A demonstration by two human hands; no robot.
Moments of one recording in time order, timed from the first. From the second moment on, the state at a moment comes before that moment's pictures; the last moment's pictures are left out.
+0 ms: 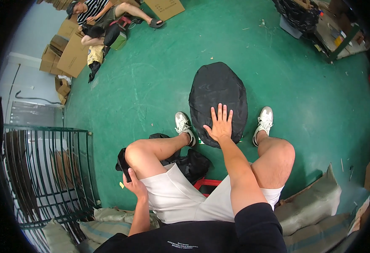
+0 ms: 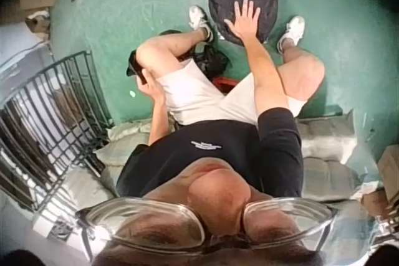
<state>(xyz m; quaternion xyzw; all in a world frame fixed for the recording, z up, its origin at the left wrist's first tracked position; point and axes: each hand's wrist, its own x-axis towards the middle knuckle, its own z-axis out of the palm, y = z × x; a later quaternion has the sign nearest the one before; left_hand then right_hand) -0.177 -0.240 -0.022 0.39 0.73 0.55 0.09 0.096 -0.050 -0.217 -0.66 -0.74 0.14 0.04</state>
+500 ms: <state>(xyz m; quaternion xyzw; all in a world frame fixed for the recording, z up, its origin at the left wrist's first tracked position) -0.170 -0.238 -0.020 0.41 0.75 0.51 0.07 0.101 -0.049 -0.212 -0.65 -0.73 0.13 0.14</state>
